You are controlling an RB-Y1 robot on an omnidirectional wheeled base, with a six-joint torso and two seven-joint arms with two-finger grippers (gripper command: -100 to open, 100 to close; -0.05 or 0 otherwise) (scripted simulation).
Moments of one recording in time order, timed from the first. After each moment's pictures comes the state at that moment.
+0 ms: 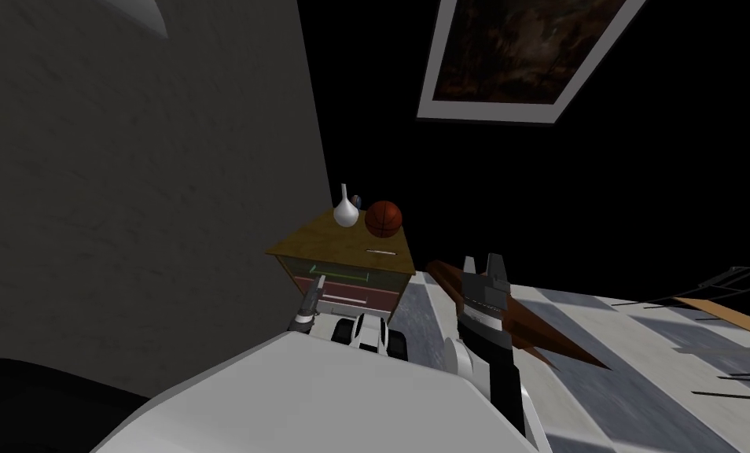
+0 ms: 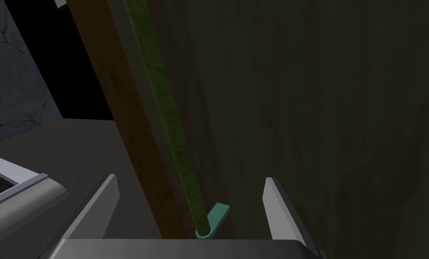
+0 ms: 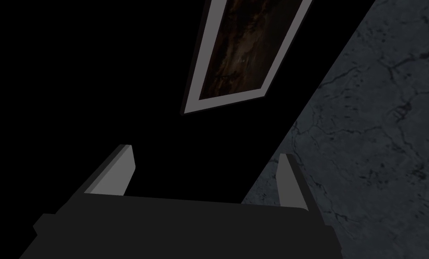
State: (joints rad) left arm 0.25 0.12 0.08 -0.94 -0.07 -1.45 -0.08; right arm 0.55 0.05 -0.05 -2.28 0.01 -0.52 0.04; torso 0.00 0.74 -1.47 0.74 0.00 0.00
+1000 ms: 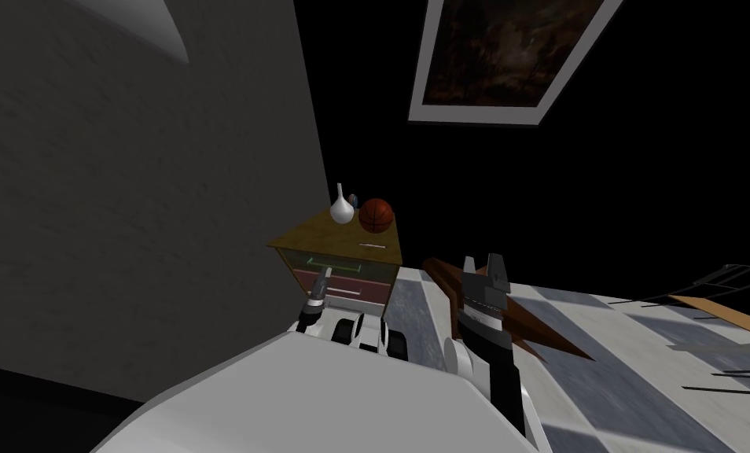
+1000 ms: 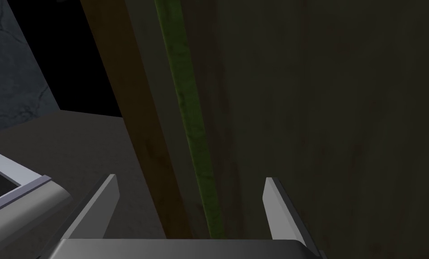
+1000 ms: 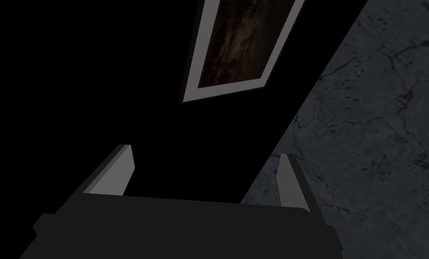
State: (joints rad) left arm 0.17 0.07 0.08 -1.01 -0.06 -1.30 -0.07; right arm 0.55 0.05 -0.05 -2.28 0.01 -0.52 0.04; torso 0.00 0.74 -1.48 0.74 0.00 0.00
